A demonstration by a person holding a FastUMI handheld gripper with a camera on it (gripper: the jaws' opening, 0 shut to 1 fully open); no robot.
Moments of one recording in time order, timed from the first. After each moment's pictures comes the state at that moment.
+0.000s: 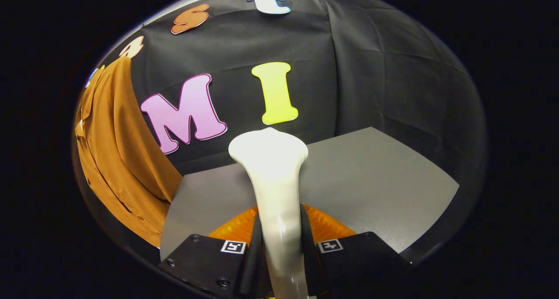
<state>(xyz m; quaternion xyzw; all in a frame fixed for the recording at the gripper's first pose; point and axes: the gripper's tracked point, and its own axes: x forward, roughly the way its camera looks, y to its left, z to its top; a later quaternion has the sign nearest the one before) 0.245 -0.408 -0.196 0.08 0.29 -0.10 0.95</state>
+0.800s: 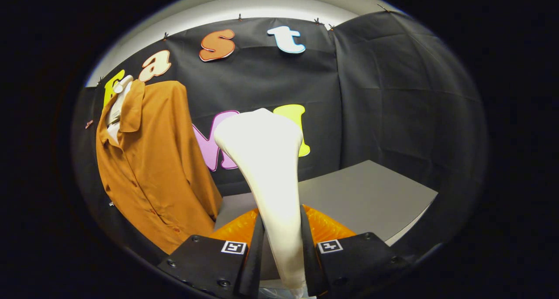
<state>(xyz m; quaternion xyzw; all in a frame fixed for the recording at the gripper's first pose) 0.201 -0.314 -0.100 0.05 0.18 -0.09 0.98</state>
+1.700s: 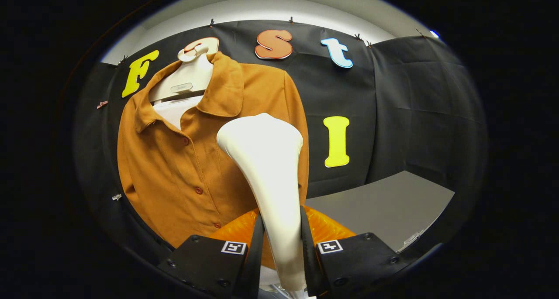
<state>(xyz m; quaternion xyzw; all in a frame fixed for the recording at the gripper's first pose) 0.233 -0.117 -0.103 0.01 0.16 -0.06 0.98</state>
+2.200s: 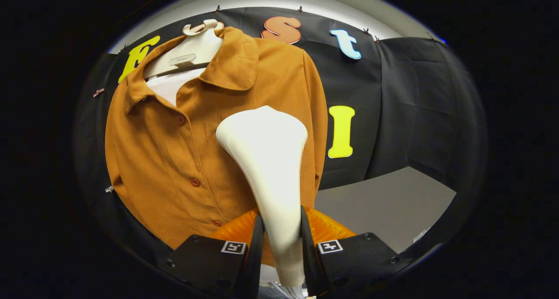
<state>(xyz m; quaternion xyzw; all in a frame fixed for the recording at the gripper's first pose) 0.257 -0.099 -0.141 -0.01 0.21 -0.07 0.97</state>
